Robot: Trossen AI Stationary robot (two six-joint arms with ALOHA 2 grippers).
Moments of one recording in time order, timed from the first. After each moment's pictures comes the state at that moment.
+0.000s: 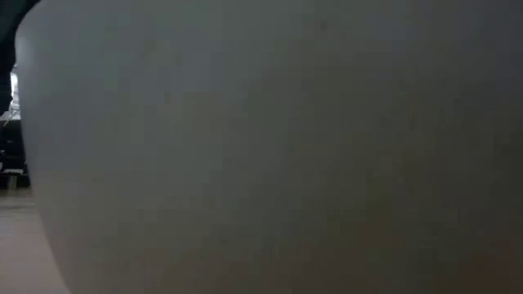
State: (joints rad) left arm 0.19 1.91 1.66 -0.69 0.09 -0.03; right arm -0.01 0.78 1.57 -1.05 -0.26 0.43
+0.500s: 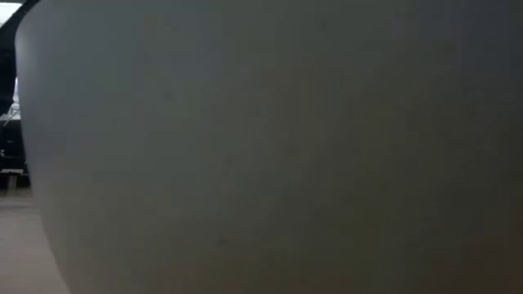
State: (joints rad) left arm 0.29 2.05 1.68 -0.74 0.32 -0.12; right arm -0.01 0.78 1.57 -1.02 -0.23 0.37
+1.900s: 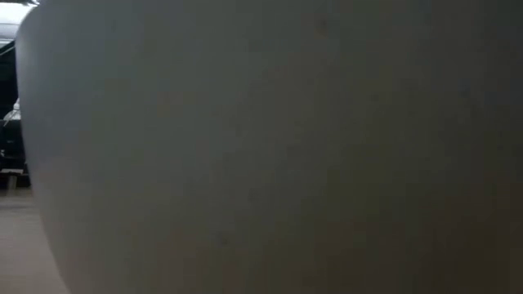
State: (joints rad) left arm 0.29 2.34 2.00 -0.94 0.18 -0.11; right arm -0.01 0.78 1.57 -0.97 -0.26 0.34
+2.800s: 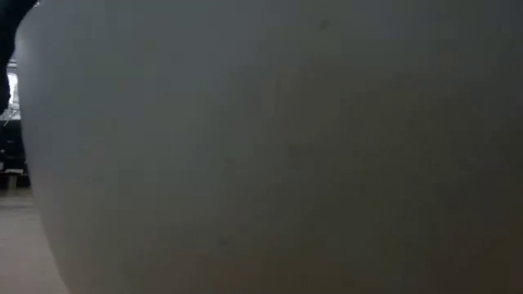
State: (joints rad) left arm 0.05 1.84 1.93 -1.22 -0.03 -0.09; right arm -0.01 0.81 1.57 -0.96 -0.27 0.34
